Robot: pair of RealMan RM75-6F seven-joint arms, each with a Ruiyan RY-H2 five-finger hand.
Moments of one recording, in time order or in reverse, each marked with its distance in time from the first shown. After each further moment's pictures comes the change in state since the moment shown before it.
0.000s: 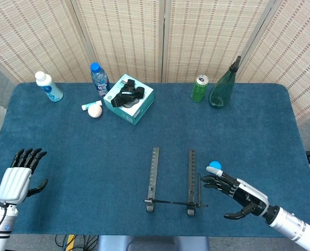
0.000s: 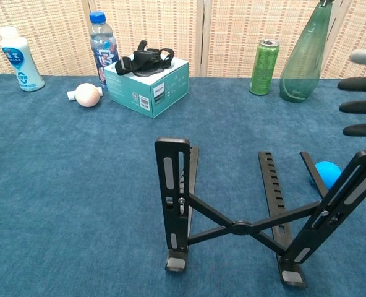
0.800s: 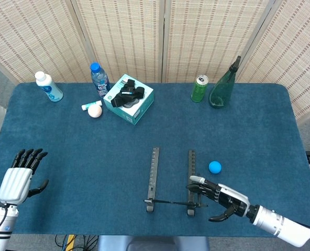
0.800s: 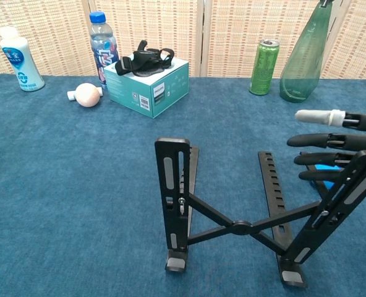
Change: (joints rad) left arm 0.001 -0.001 0.003 -0.004 0.007 0.001 0.006; right arm 0.065 -0.126 -0.004 0.067 -0.017 -0.122 0.034
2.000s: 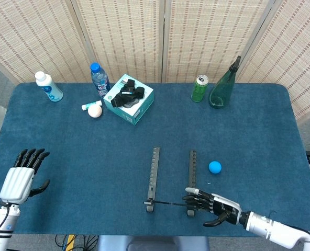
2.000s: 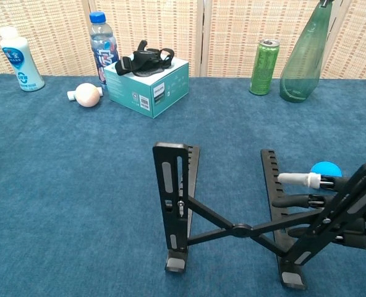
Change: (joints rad) left arm -0.009 -0.003 0.000 0.003 0.000 -0.015 0.002; right arm 0.026 -0.130 -0.092 0.091 0.025 -0.054 0.129
